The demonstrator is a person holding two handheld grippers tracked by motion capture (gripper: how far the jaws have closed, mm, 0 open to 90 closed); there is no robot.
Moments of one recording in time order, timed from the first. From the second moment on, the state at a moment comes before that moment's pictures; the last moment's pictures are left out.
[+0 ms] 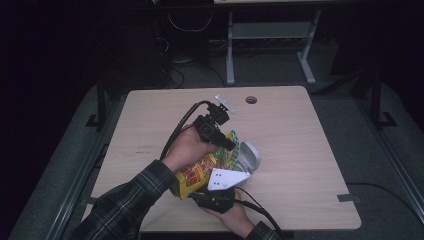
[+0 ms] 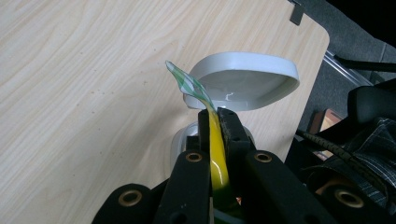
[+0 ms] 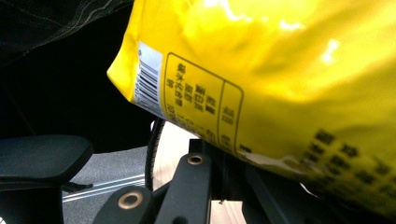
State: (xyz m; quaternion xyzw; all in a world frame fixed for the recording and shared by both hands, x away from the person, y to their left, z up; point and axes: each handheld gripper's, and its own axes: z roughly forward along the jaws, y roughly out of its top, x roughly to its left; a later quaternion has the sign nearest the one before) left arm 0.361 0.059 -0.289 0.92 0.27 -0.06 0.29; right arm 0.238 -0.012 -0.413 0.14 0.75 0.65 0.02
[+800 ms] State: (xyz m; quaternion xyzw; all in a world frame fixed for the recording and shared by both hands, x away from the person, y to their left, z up) left arm 0.361 0.058 -0.289 0.92 0.28 -0.06 0.29; right arm 0.238 -0.012 -0.413 0.14 0.75 0.65 0.02
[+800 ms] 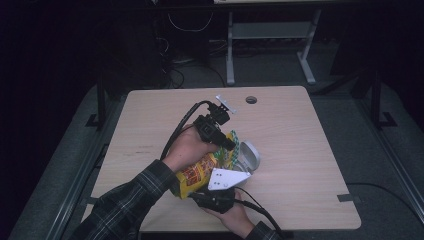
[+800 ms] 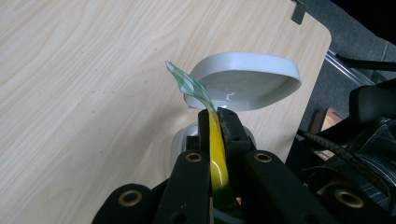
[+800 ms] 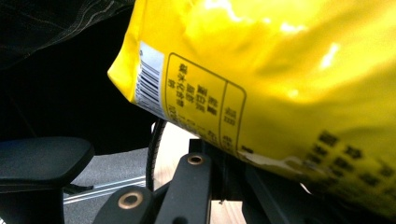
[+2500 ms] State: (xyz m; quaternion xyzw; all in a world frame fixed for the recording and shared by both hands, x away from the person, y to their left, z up) left arm 0.361 0.057 -0.290 0.92 0.28 -0.06 0.29; right arm 0.238 -0.013 -0.412 0.14 0.75 0.65 0.02
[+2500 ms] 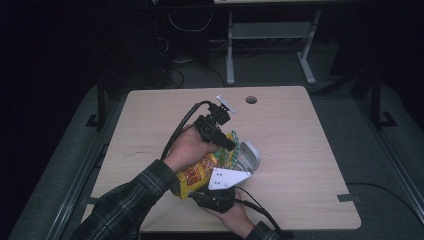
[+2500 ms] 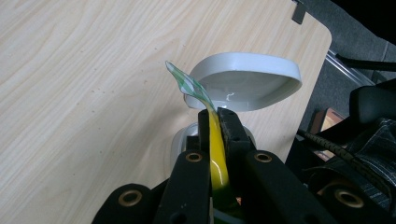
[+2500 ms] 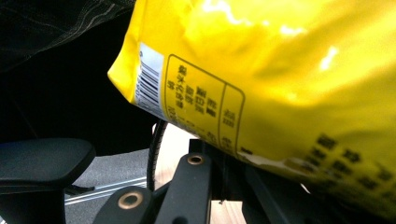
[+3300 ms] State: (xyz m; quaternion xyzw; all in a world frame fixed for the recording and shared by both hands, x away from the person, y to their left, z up) left arm 0.357 0.068 -0.289 0.91 0.28 -0.06 0.31; right arm 0.238 -0.010 -0.414 0.13 0.75 0.64 0.02
